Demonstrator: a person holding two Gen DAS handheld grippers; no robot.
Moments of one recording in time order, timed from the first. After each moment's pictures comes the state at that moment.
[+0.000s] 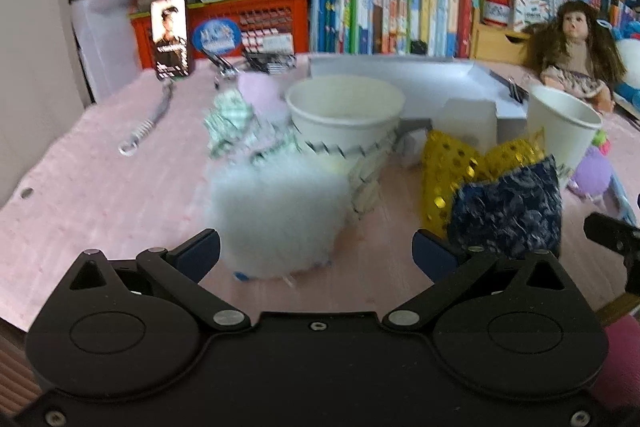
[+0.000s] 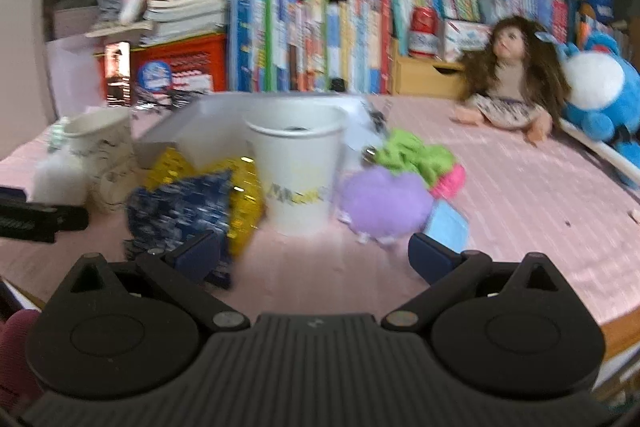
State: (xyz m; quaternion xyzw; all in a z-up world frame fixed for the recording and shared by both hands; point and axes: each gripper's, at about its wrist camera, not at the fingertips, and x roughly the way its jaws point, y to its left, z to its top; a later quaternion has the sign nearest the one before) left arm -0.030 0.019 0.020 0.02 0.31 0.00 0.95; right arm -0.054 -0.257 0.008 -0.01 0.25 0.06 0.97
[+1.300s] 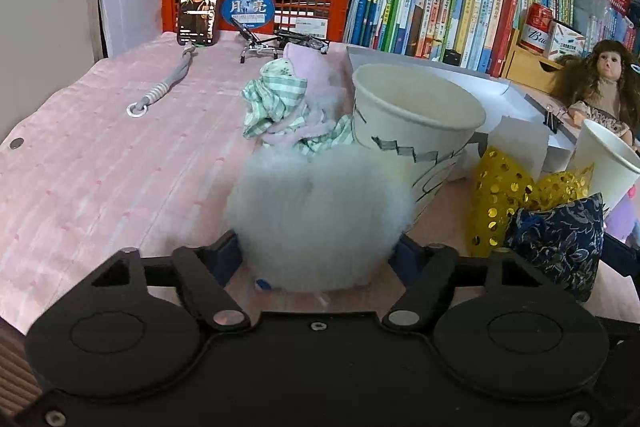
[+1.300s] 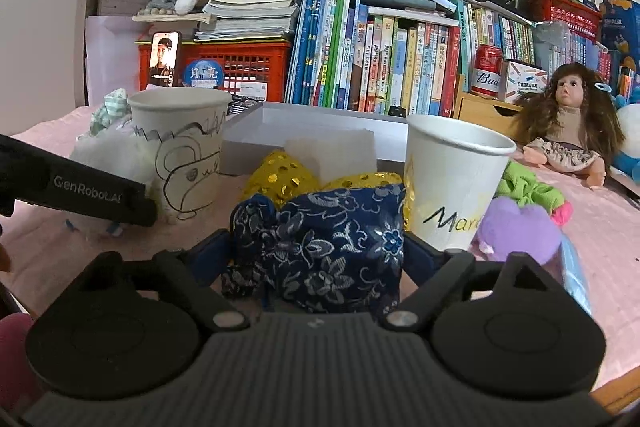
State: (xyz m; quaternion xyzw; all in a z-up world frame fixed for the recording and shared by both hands) left arm 0.003 0.050 -0.003 -0.06 0.33 0.02 0.94; right arm -0.035 -0.157 -0.023 -0.06 0.20 0.07 0.98
